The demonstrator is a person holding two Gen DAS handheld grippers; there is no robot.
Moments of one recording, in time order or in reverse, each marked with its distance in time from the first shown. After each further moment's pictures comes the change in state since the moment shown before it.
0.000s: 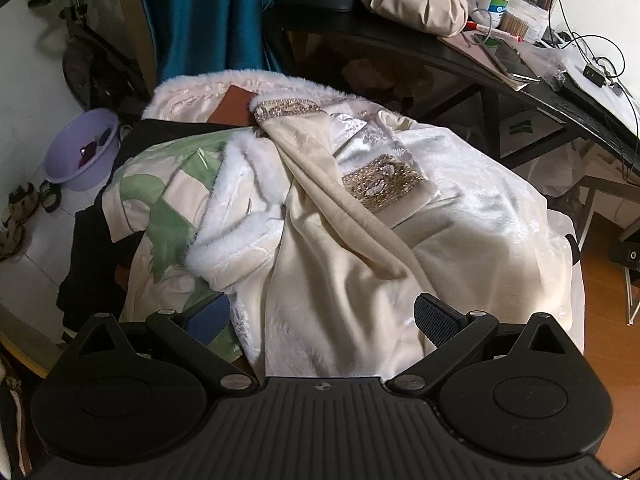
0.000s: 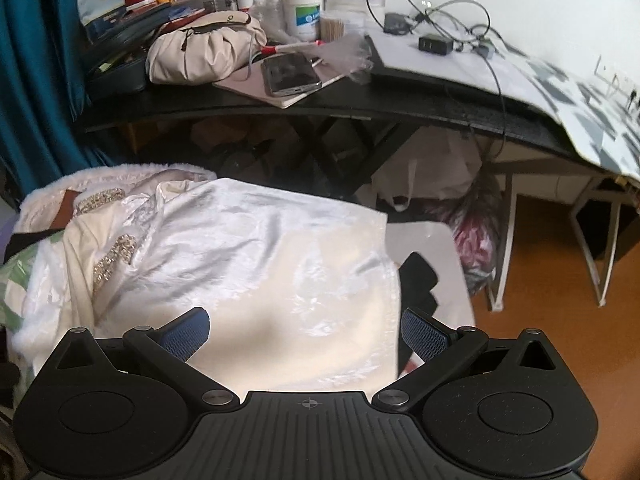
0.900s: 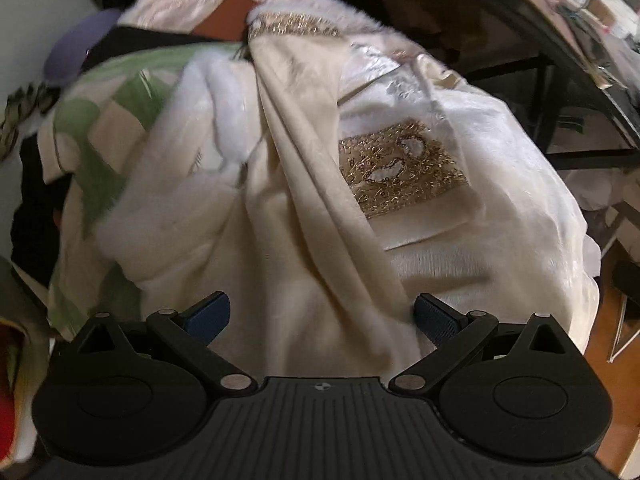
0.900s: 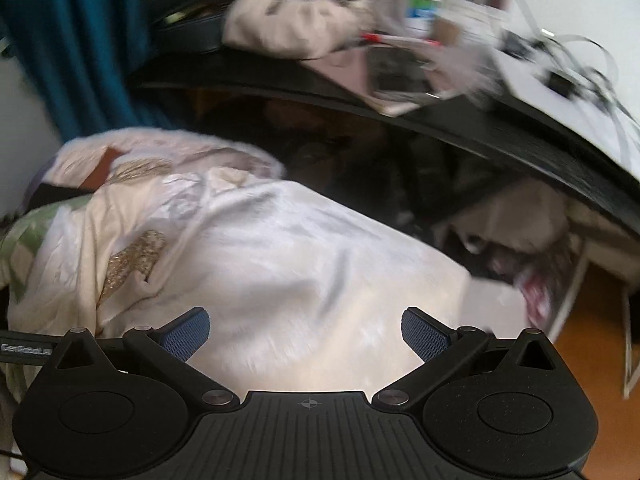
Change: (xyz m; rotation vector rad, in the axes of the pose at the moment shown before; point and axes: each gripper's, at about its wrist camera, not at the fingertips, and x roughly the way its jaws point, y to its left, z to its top) left arm 0.117 -0.025 0.048 -0.240 0.255 0.015; right arm 0.092 0.040 0.058 -0.293 0.053 0.190
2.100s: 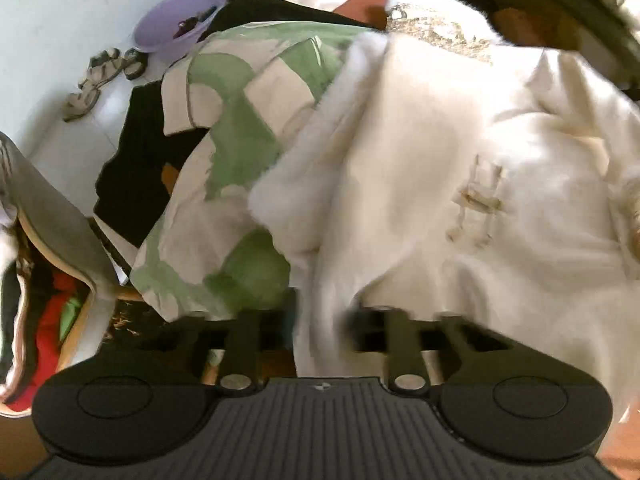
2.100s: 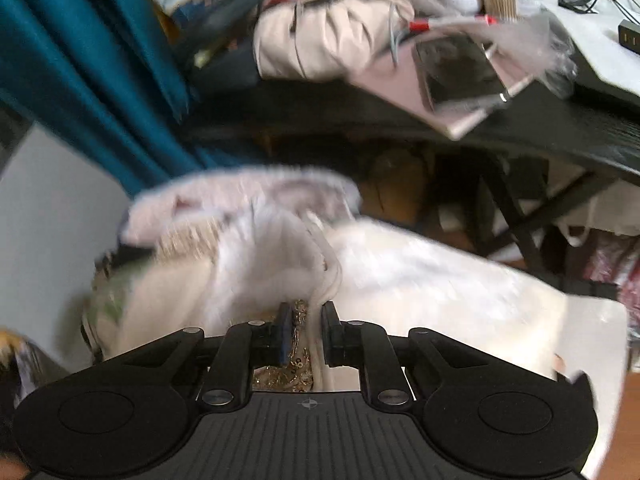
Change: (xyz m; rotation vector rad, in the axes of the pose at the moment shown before) left arm -0.033 0.070 -0.029 -0.144 -0.051 0.232; right arm 0.038 -0.046 0.055 0.124 0.053 0.327
